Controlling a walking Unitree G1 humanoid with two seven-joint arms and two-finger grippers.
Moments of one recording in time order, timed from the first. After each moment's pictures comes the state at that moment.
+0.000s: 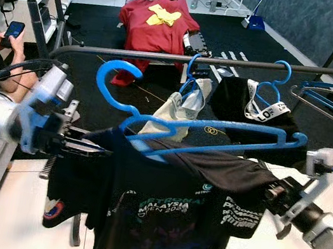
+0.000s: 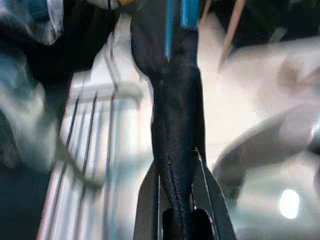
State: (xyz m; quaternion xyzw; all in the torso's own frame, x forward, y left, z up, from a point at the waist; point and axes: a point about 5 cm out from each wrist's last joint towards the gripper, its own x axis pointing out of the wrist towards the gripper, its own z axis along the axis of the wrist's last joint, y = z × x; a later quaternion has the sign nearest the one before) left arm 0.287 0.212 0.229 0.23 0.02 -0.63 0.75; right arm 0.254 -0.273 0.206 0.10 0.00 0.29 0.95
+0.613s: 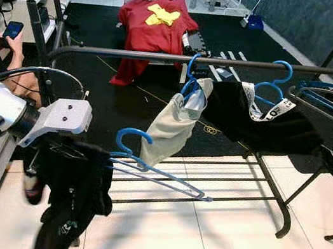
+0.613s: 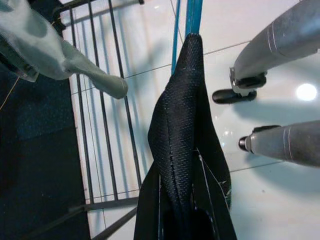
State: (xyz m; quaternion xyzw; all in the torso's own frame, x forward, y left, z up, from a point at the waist) left arm 0.292 0.212 0.241 0.40 0.11 -0.62 0.67; right arm 0.228 -0.304 0.255 0.07 -0.10 0.31 0.94
